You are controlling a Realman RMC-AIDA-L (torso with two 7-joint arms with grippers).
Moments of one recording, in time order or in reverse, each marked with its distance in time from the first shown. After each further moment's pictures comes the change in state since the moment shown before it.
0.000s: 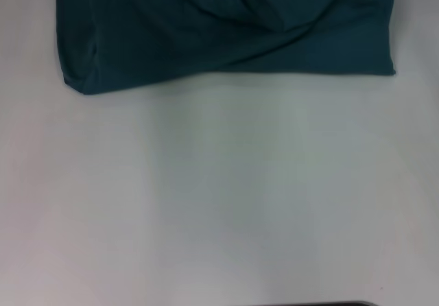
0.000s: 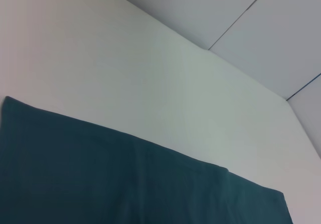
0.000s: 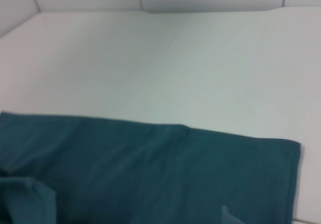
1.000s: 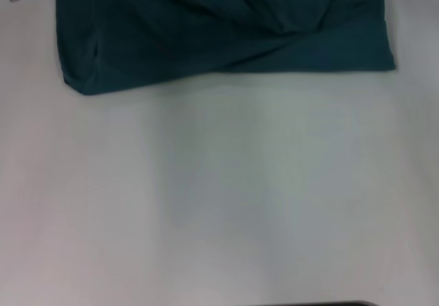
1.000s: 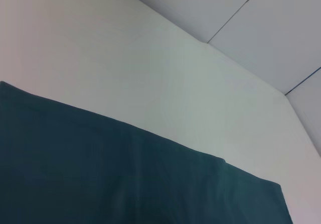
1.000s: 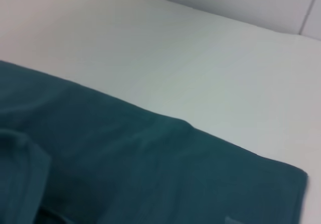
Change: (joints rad) left arm 0.012 -0.034 0.005 -0.011 -0.001 -0.011 0.008; right arm 0.067 0.055 -0.184 0.165 -0.003 0.327 -0.168
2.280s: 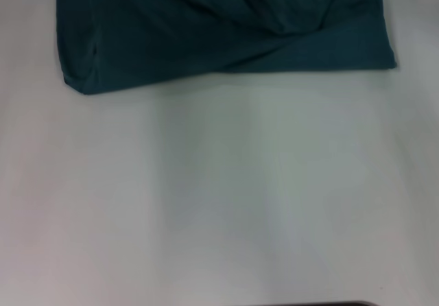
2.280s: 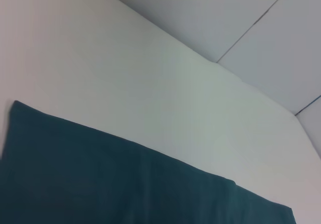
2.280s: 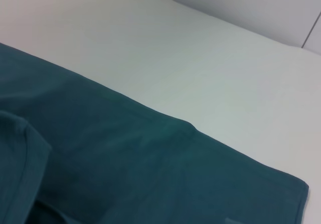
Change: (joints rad) left arm 0.007 -0.011 0.016 -0.013 0.001 -0.069 -0.027; right arm 0.005 0.046 -0.007 0.007 -0.054 0.089 -0.036
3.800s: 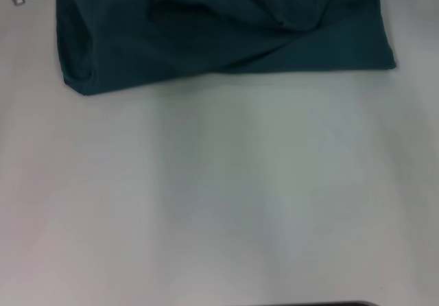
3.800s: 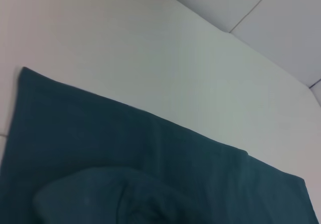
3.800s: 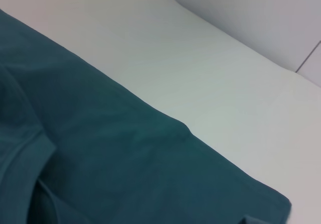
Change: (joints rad) left arm -0.015 0.028 0.052 0.052 0.039 0.020 -0.065; right arm -0.020 0.042 -0.059 -0.013 -0.073 0.113 -0.064
